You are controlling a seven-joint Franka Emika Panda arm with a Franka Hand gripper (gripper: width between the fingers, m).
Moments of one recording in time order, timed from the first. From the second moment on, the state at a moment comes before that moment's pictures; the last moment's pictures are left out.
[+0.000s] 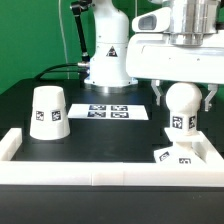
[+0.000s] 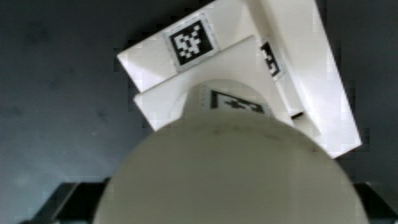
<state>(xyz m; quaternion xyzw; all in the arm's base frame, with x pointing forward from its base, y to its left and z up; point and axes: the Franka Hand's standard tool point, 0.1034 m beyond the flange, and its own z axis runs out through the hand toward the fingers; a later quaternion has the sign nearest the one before) 0.601 0.099 0.108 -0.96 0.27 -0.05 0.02</state>
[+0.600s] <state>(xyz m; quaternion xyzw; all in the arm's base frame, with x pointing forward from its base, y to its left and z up) 0.597 0.104 0.107 -0.85 0.53 0.00 0.07</state>
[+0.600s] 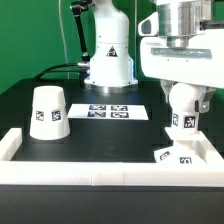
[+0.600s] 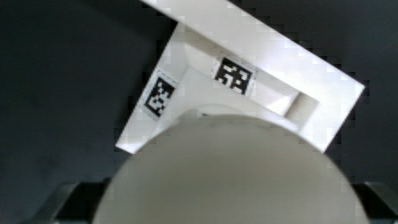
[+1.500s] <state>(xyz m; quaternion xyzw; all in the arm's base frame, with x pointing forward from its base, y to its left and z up) 0.598 0.114 0.109 -0.68 0.73 0.03 0.08</state>
